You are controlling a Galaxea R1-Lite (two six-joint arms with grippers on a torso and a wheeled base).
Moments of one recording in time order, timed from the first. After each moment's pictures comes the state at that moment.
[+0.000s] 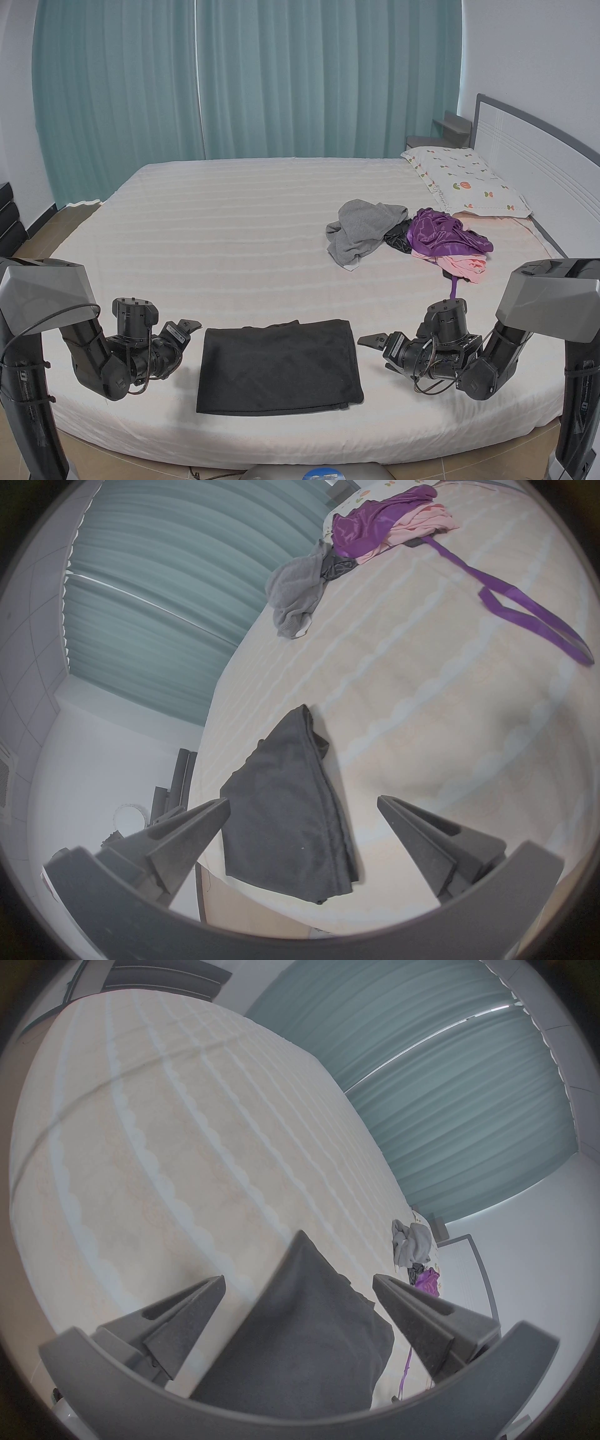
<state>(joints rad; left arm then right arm) -0.15 2.22 -0.54 -1.05 -0.04 -1.05 0.43 2.31 -0.68 -1.02 0.20 0.95</state>
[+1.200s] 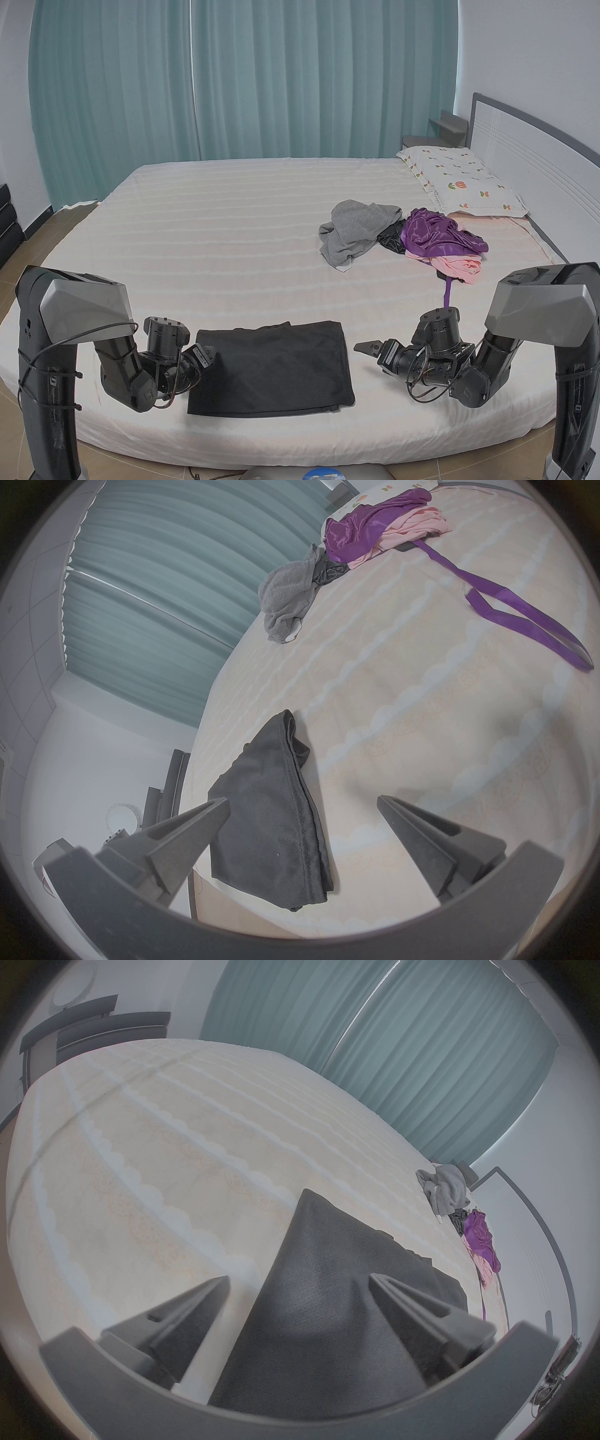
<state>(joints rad) -0.25 2.38 -0.60 -1.06 0.13 -0.78 0.46 2.36 -0.67 -1.08 0.15 0.94</state>
